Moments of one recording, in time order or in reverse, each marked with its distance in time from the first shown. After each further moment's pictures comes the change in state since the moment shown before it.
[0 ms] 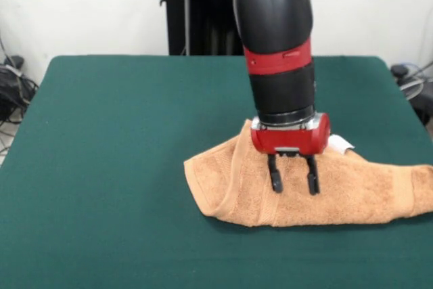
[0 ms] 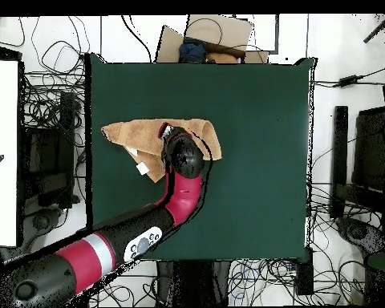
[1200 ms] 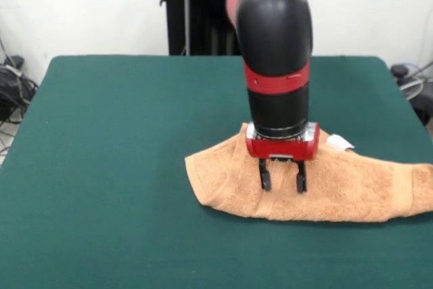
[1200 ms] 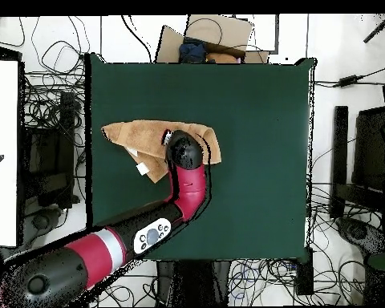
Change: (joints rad) arm -0.054 -0.017 -0.001 -0.017 -0.296 -0.039 0.002
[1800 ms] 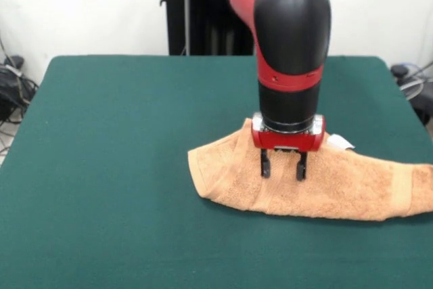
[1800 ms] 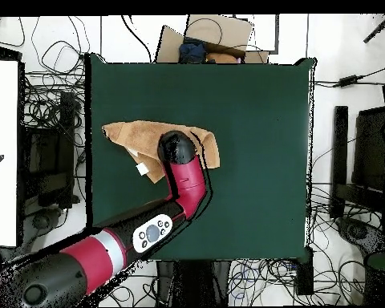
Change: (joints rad) arm -0.013 -0.063 0.000 0.010 -0.249 -0.059 0.067
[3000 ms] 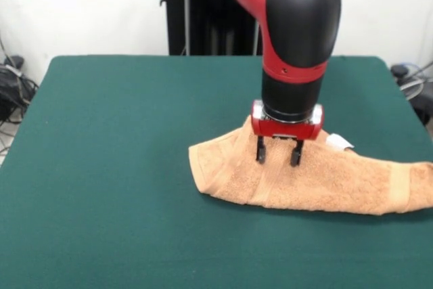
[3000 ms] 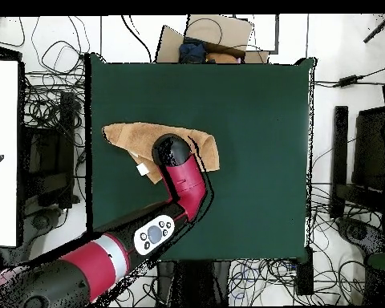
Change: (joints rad) arm -0.019 -0.081 0.034 0.040 -0.216 -0.070 0.066
